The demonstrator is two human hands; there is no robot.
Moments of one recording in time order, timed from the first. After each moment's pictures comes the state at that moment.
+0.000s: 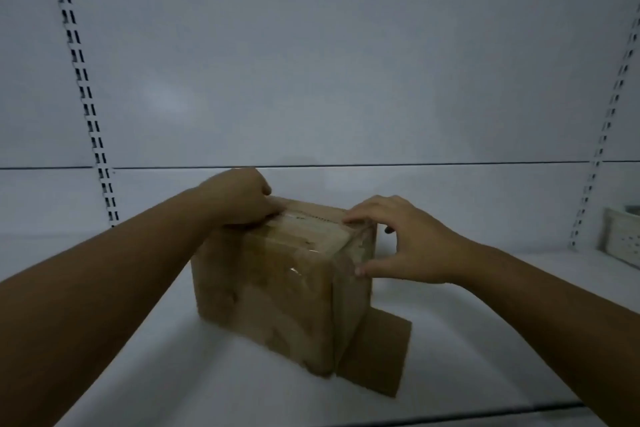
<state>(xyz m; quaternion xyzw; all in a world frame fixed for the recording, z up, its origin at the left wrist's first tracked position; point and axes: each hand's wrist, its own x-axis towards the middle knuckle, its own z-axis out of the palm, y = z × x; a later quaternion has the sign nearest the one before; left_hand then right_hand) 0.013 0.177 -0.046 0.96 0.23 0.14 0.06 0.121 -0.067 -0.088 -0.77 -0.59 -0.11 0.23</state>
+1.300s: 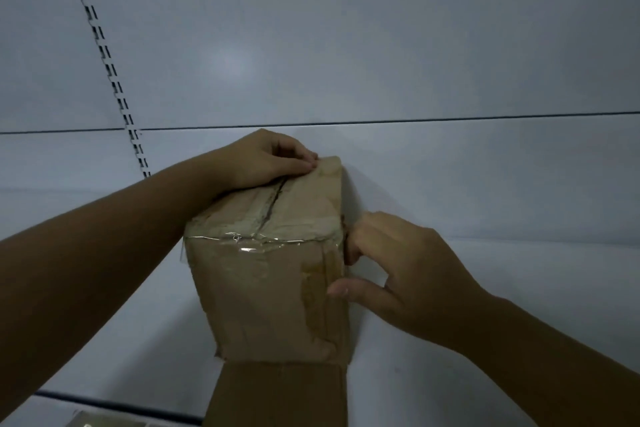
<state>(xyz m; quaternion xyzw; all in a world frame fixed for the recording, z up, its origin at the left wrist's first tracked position) 0.039 0.173 -0.060 0.93 0.14 0.15 0.29 0.119 -0.052 -0.145 -0.56 -0.71 -0.25 0.34</state>
